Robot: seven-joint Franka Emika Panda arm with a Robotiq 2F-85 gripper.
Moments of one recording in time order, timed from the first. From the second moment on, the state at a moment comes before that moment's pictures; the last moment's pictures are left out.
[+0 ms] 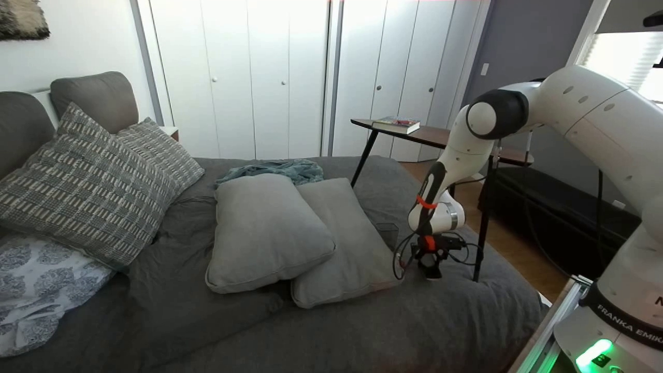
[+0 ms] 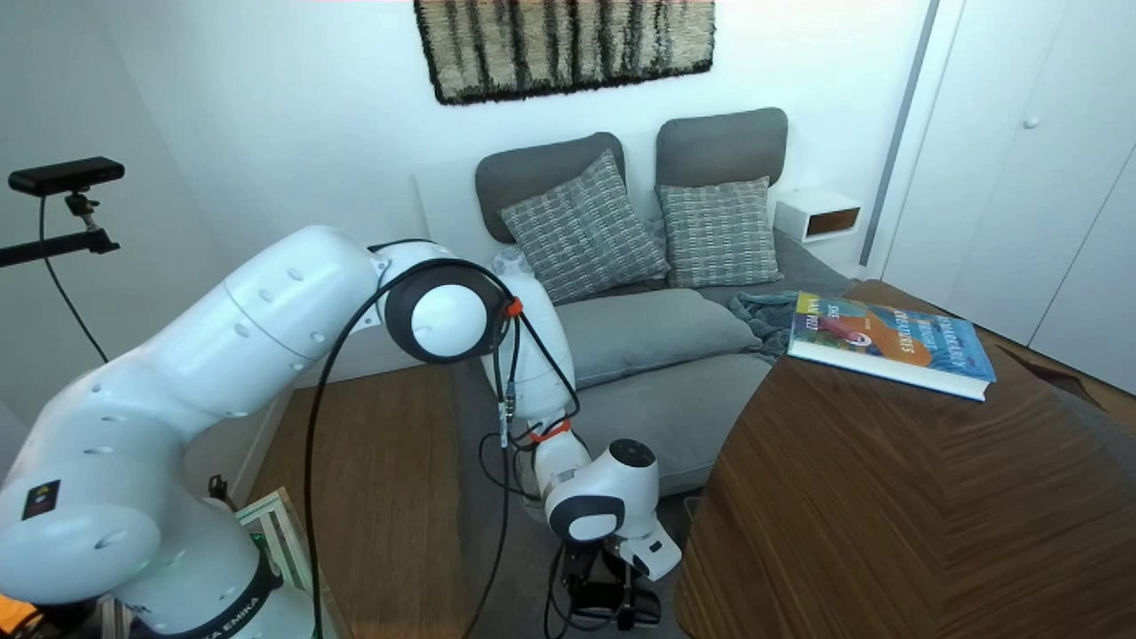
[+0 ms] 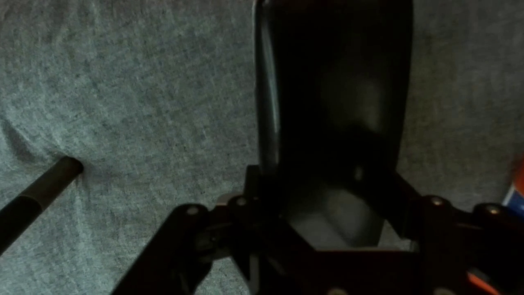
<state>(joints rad) -0.15 1.10 -0.19 -1.92 0.22 2.91 0.36</state>
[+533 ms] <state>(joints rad) -0.13 1.14 -0.23 -1.84 0.22 2.89 0.40</state>
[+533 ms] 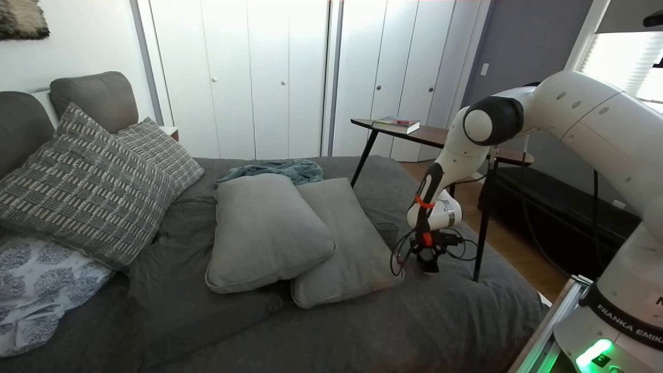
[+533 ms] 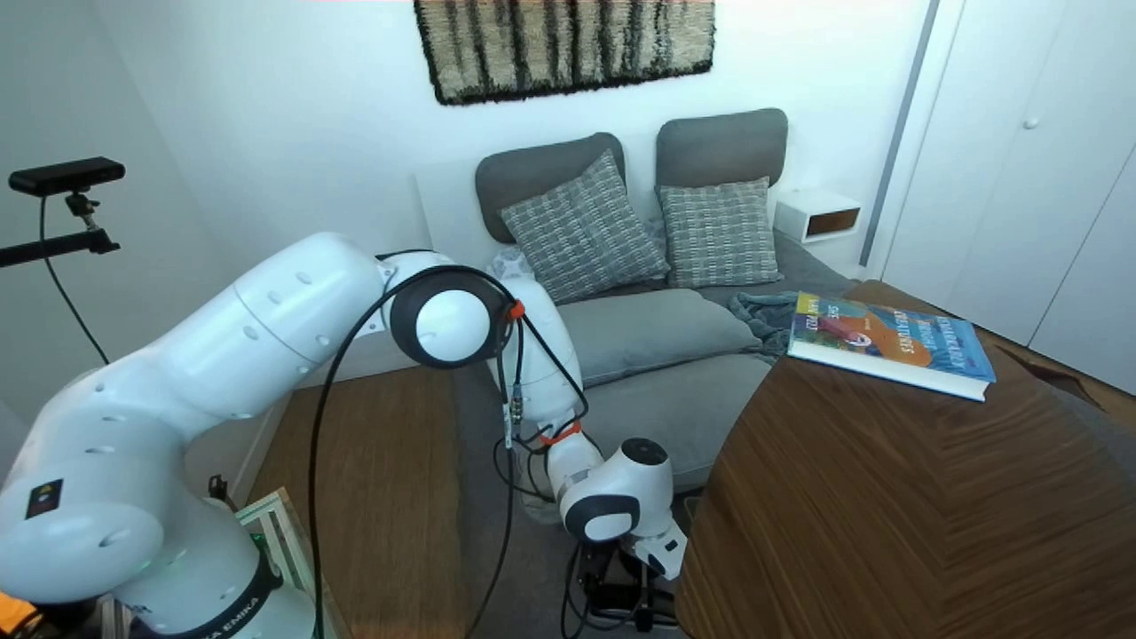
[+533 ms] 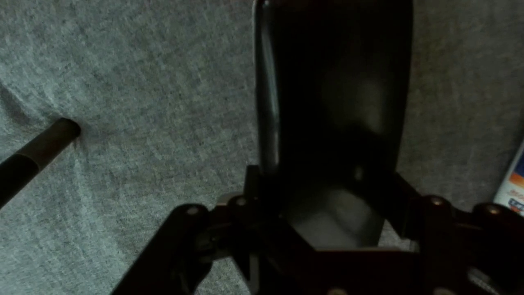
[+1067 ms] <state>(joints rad) -0.08 1.14 -0.28 -1.83 0.22 2.82 0.43</state>
